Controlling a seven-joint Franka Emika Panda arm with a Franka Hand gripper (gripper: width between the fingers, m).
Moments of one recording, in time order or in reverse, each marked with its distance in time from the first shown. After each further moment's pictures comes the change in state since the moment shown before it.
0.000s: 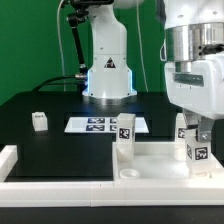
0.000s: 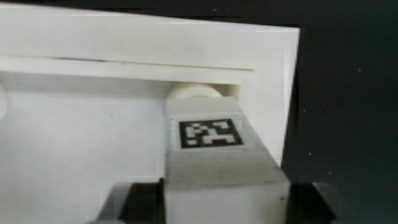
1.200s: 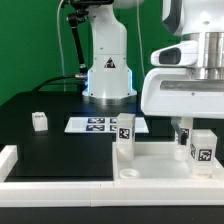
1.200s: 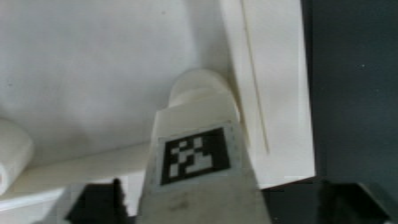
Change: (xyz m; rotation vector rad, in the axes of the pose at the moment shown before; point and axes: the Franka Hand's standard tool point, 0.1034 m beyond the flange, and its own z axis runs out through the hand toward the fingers) arm -0.011 -0.002 0.011 -0.061 0.068 -1.207
